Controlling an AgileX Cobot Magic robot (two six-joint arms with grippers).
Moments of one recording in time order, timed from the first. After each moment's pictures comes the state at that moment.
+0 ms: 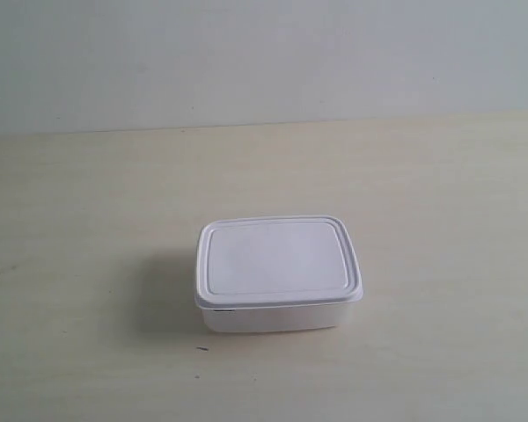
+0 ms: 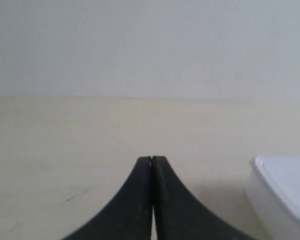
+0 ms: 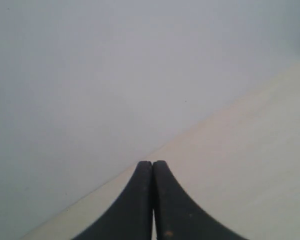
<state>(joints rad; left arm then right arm) 0.04 0.07 0.00 -0.49 0.12 0.31 0.06 0.13 0.00 1.00 -0.08 -0.44</state>
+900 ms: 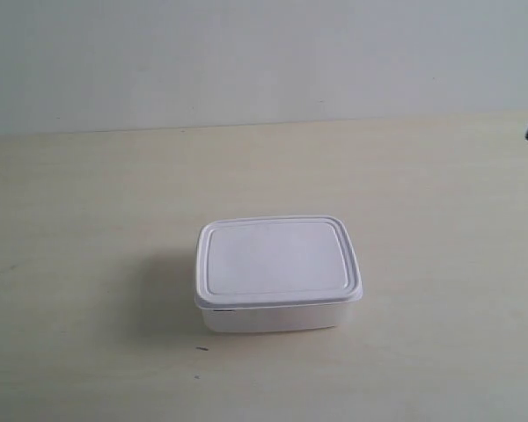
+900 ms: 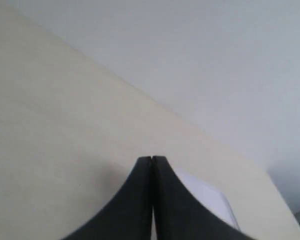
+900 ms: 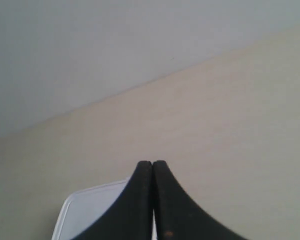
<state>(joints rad) 0.04 0.22 -0.08 -0.98 0.21 0.23 0.06 0.85 -0.54 0.98 0.34 -0.55</state>
